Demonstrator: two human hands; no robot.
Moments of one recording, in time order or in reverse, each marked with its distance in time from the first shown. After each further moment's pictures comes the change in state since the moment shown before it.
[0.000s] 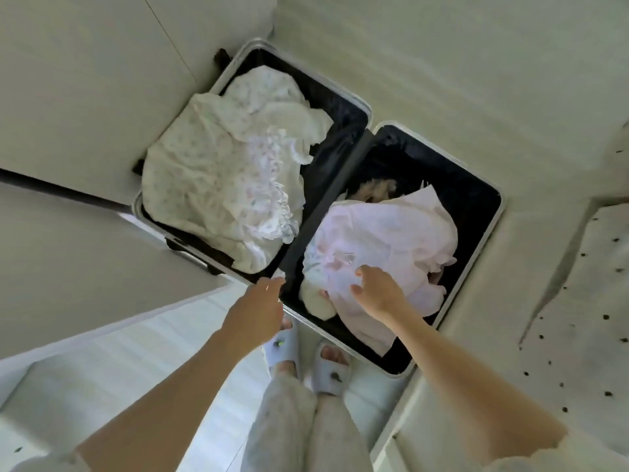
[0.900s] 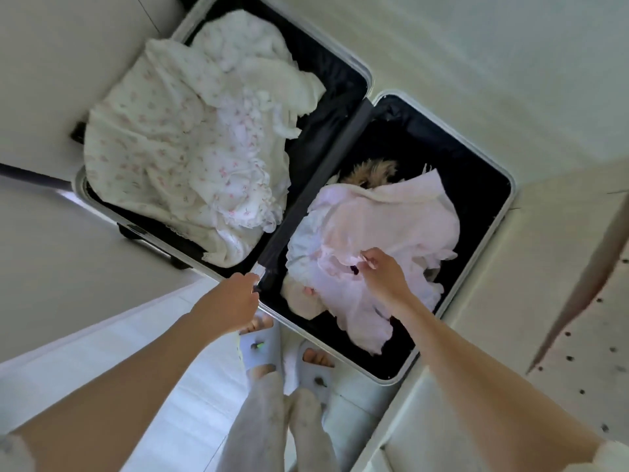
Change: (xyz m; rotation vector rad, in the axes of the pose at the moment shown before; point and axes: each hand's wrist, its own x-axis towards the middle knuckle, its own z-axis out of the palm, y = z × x) left_hand 0.079 -0.036 0.034 -0.001 -0.163 -0.101; right_hand 0.073 0.038 0.017 0.451 0.185 0.075
